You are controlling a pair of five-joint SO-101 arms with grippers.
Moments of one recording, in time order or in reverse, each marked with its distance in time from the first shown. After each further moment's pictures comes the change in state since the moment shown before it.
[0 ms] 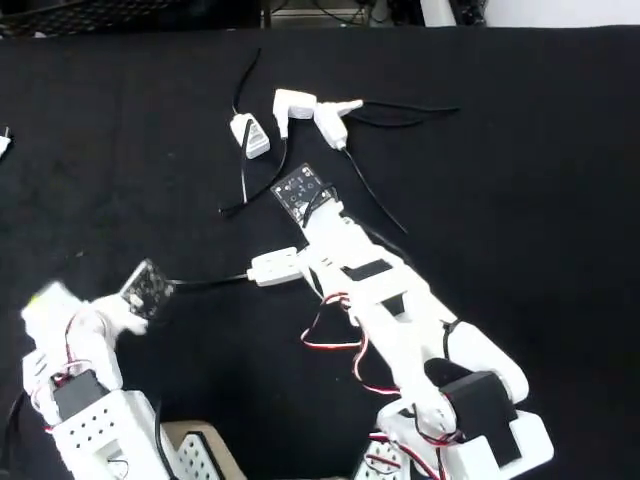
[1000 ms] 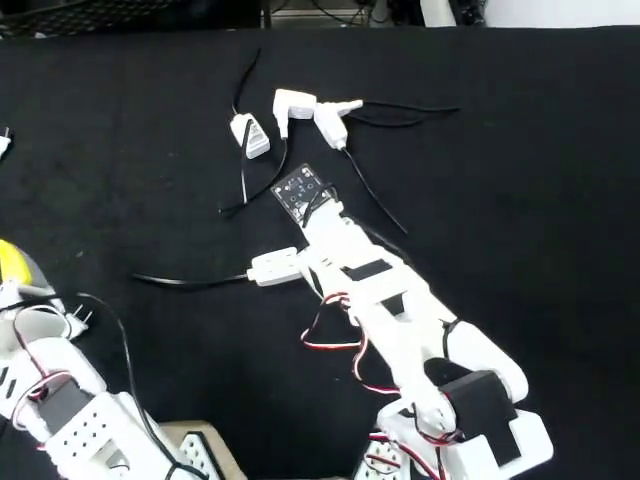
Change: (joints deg) left arm -12.7 0.0 0.5 -21.3 100.8; right arm 0.0 0.2 0.0 0.0 0.0
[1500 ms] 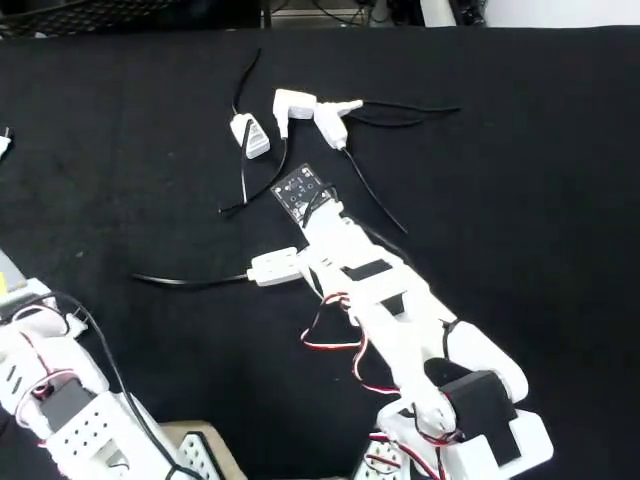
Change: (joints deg) left arm 2.3 0.0 0.0 8.6 44.4; right arm 0.0 0.0 0.0 0.0 0.0
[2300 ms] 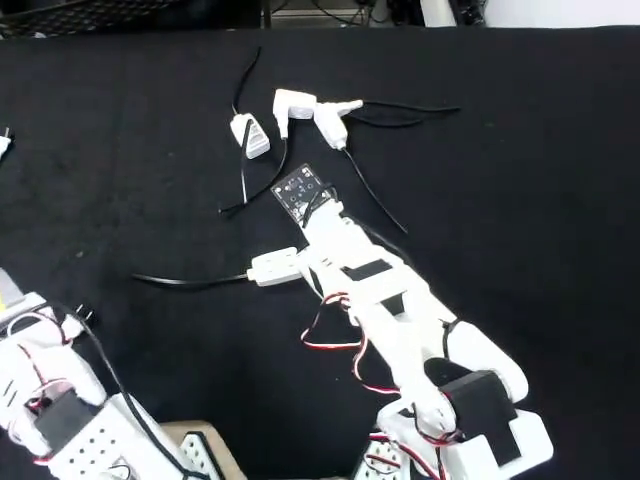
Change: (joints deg) left arm -2.2 -12.0 -9.3 29.2 5.6; right arm 0.0 0.0 0.0 0.0 0.0
